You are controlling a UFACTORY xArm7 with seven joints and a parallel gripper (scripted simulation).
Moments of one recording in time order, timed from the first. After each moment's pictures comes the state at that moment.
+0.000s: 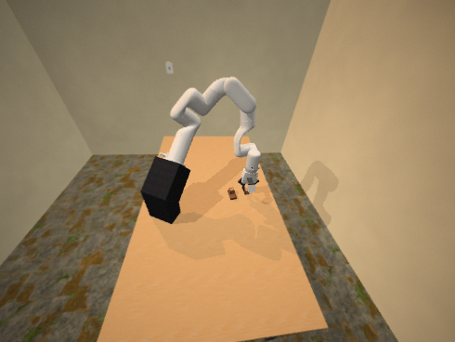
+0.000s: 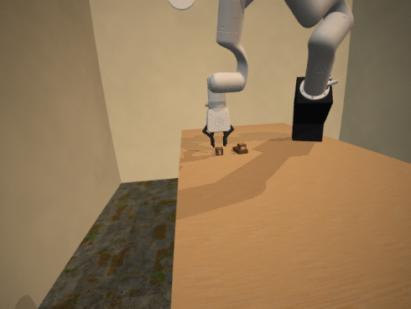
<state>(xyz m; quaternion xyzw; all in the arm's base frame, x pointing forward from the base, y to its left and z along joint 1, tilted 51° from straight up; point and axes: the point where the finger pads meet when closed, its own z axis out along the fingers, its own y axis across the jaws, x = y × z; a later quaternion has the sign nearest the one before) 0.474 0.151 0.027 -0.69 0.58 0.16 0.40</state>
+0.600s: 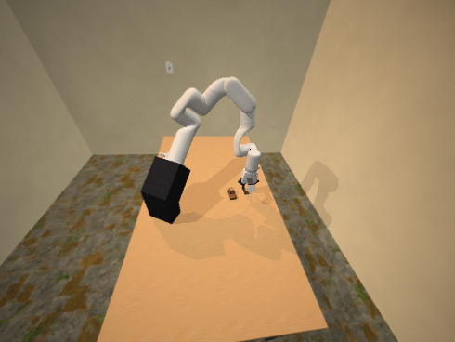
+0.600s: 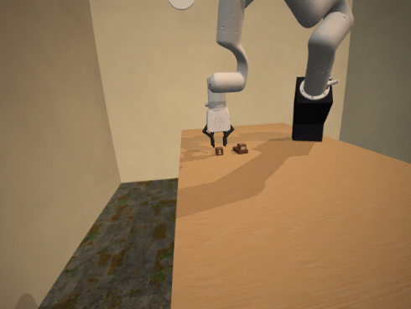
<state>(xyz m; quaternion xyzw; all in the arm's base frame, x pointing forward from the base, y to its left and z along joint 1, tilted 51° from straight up) 0.474 0.151 0.027 -0.69 0.58 0.16 0.40</state>
